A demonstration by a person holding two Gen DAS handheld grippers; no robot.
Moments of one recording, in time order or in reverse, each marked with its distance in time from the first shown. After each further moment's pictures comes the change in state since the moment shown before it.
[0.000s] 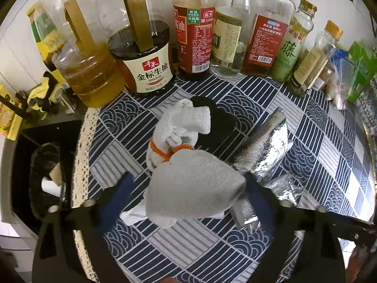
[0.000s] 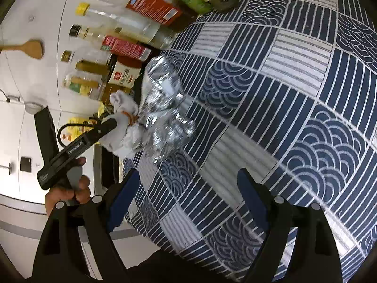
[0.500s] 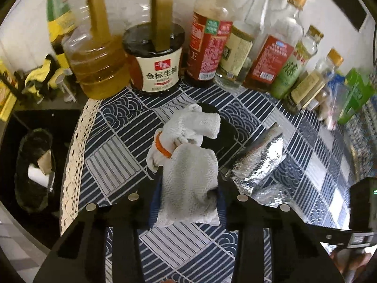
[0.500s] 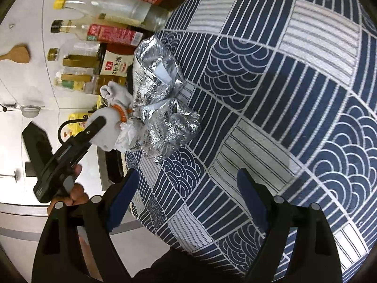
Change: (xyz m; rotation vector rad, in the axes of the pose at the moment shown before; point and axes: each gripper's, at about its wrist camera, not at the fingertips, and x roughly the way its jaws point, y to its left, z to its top) left arm -0.014 0.027 -0.007 -0.129 -0.054 -0.095; right arm 0.040 0.002 0.015 0.068 0.139 0.030
